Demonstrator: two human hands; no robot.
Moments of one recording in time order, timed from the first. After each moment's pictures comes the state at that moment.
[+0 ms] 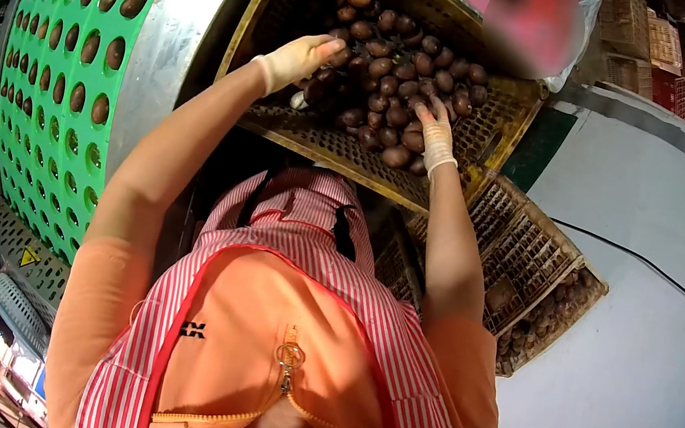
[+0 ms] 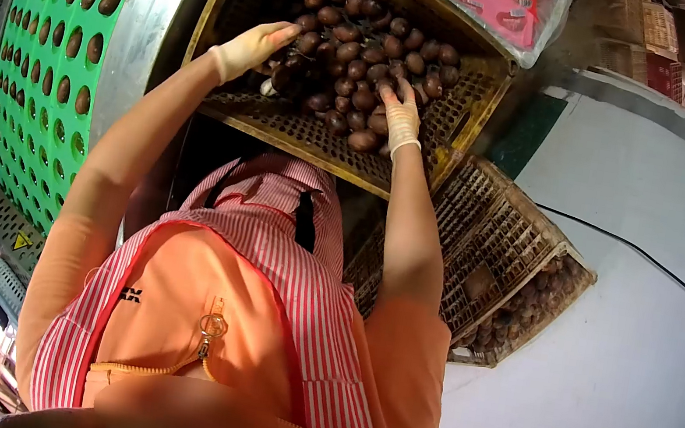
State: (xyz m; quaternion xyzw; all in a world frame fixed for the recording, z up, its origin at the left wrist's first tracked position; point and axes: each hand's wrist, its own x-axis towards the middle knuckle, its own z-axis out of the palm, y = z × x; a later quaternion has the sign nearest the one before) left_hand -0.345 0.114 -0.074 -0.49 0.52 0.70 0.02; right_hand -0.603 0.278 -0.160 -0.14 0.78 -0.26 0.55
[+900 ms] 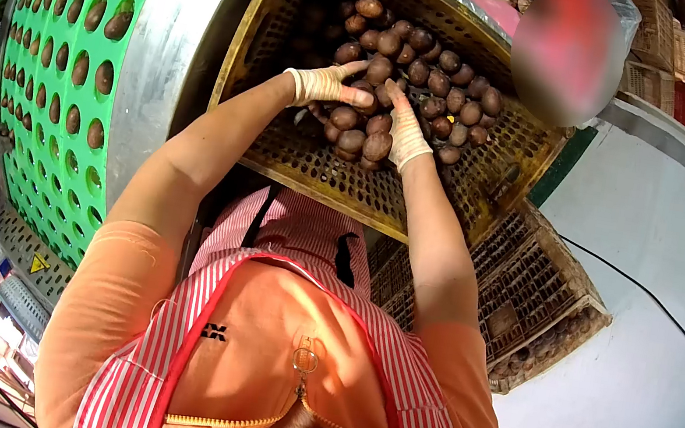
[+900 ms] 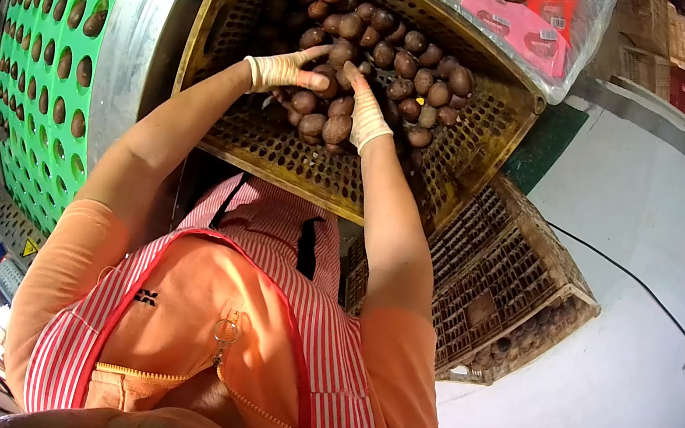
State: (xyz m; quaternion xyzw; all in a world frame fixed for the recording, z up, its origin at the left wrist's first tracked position) left_hand -0.368 0.096 -0.145 -0.40 0.46 0.77 0.18; right_hand -0.535 0.203 -0.120 0.05 0.54 -0.36 0.76
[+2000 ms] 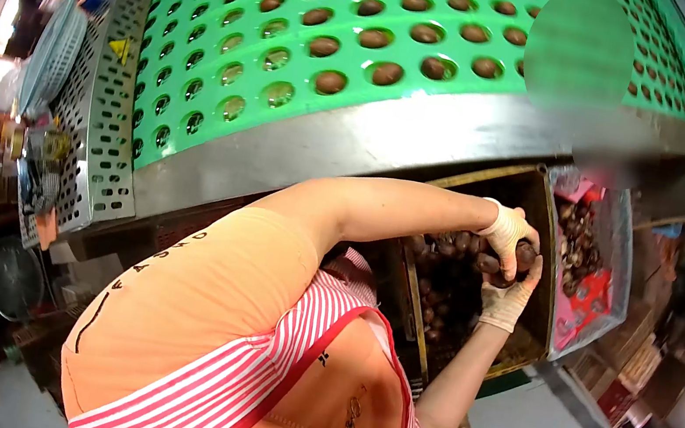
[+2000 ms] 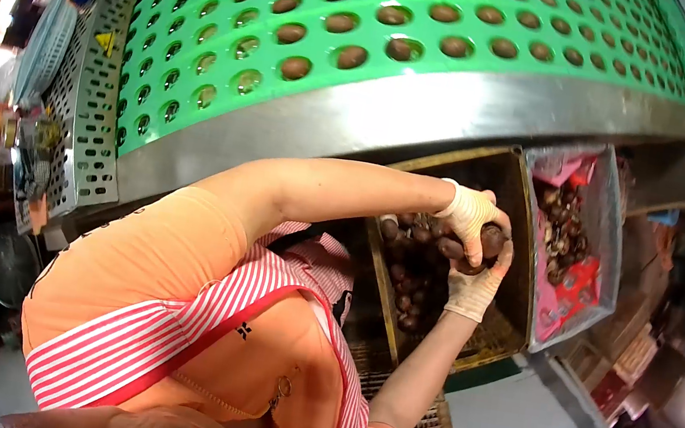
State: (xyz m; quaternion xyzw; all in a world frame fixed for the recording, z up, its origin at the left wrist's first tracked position) left_hand -0.350 0.080 0.015 -0.38 0.70 0.61 -0.05; right_hand -0.515 0.154 -0.015 -0.07 0.47 -0.48 0.74
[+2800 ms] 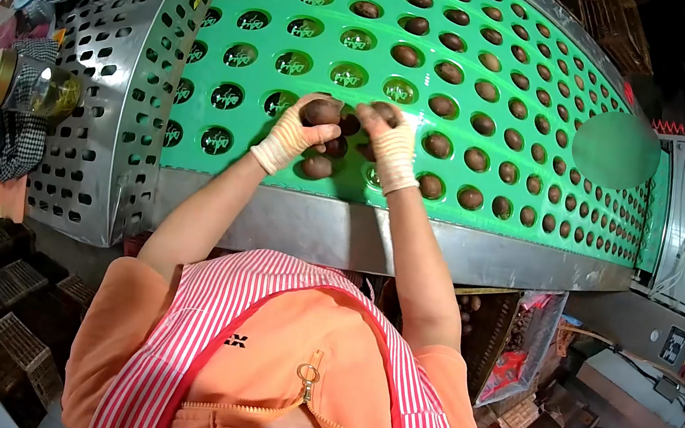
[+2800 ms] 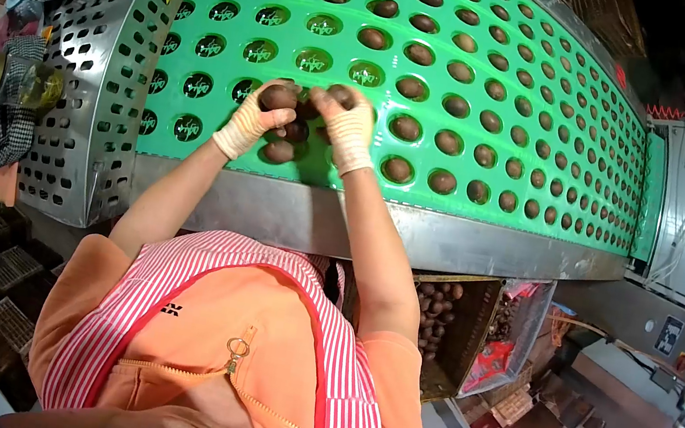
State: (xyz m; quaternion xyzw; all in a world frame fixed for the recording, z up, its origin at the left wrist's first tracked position) left_hand 0.132 0.318 -0.017 -0.52 0.15 0.47 -0.70; right_hand 0.029 0.165 0.034 -0.55 0.42 -0.08 0.72
